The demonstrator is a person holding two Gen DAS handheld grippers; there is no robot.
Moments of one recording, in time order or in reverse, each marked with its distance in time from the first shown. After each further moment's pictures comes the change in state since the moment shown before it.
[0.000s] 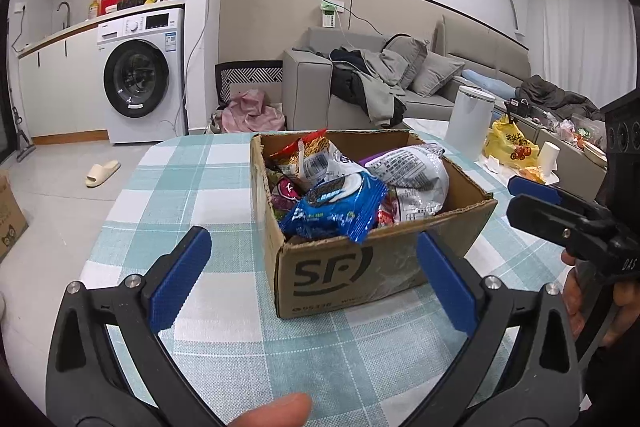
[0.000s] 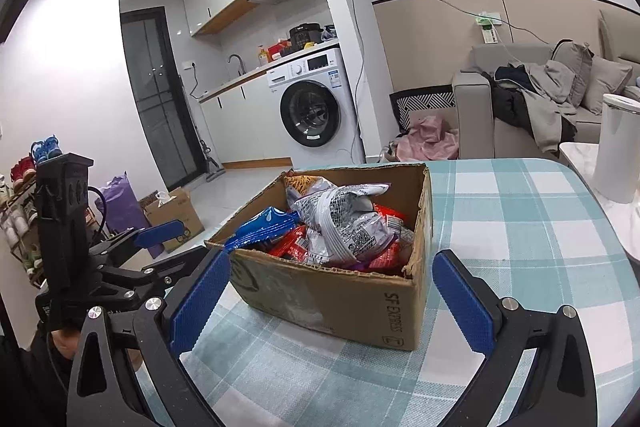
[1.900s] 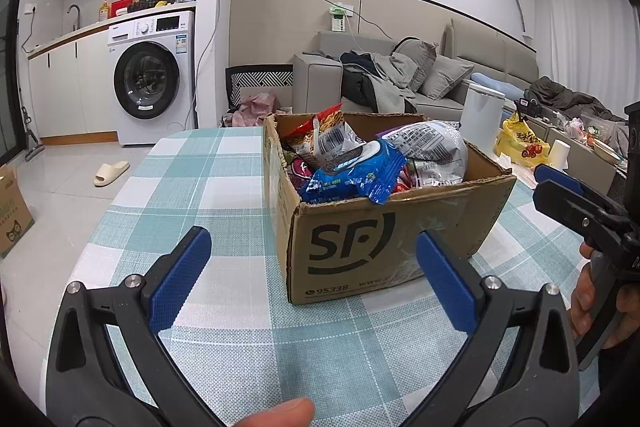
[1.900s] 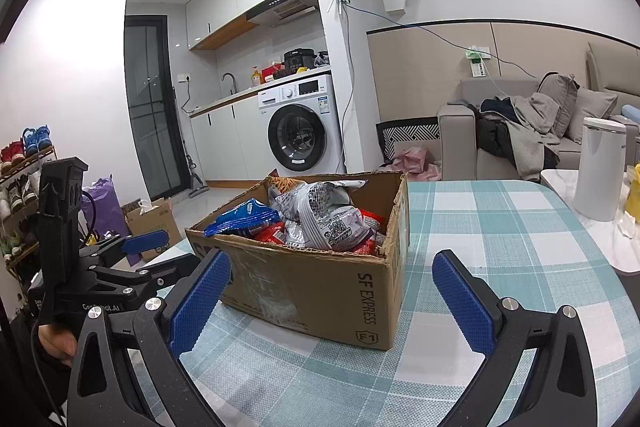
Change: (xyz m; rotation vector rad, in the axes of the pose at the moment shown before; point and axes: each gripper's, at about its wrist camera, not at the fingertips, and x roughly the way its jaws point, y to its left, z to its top) left arm 0.012 -0.002 -0.030 0.000 -0.022 0.038; right arm -0.005 -0.006 -0.028 -0.057 -0.110 -0.071
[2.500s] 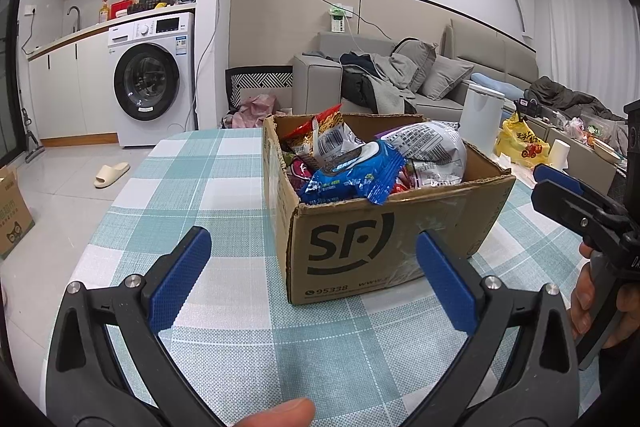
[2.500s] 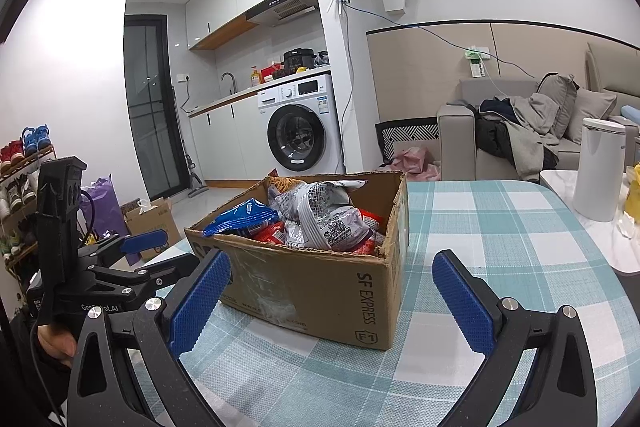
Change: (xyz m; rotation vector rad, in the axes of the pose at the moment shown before) left arm 0.000 0.000 0.000 0.001 -0.001 0.000; right arm -0.001 0.000 0.000 -0.001 -0.001 -0.001
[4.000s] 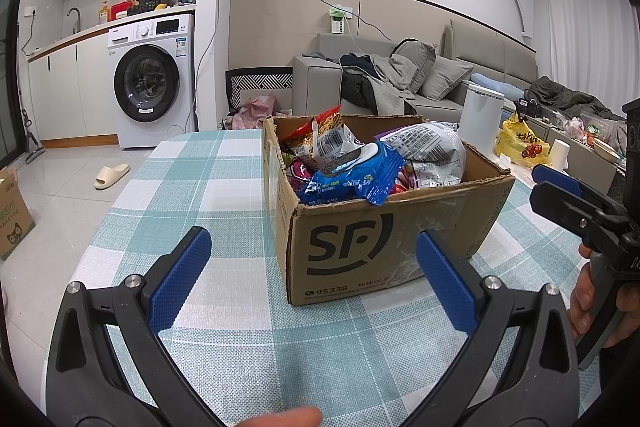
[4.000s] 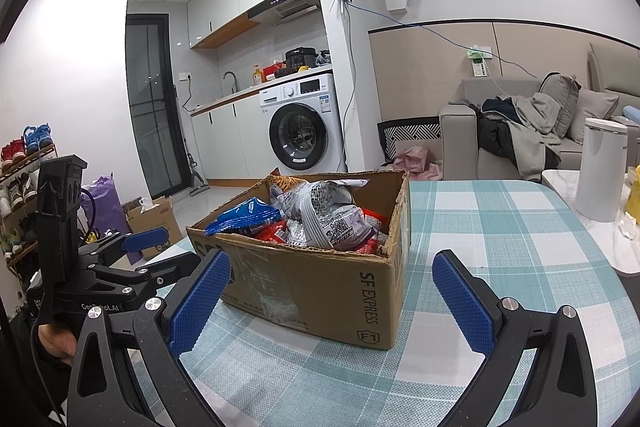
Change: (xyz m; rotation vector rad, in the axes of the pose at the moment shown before) left arm 0.000 0.000 -0.001 0.001 -0.004 -0.001; right arm 0.001 0.000 0.000 -0.004 0.005 0.002
